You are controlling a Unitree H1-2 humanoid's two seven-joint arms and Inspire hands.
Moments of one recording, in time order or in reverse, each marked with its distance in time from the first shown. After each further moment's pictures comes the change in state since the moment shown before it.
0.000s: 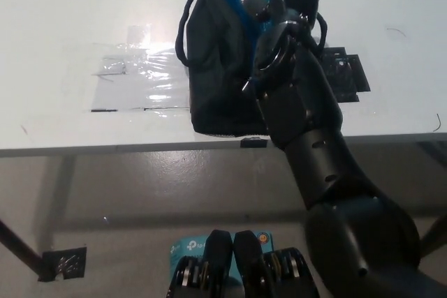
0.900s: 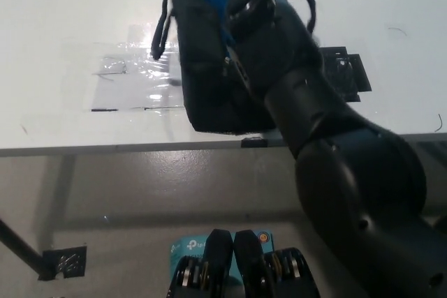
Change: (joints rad) left_arm 0.001 -0.002 -0.021 -0.065 0.015 0.043 -0.002; right_arm -0.210 -0.016 -0.048 0.296 0.247 0.017 -0.126
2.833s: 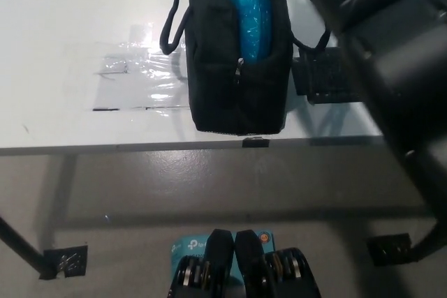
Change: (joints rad) left_arm 0.005 0.003 -0.039 0.074 0.043 -0.002 0.005; right_arm -0.434 -0.179 0.508 0.357 0.302 -0.010 0.237
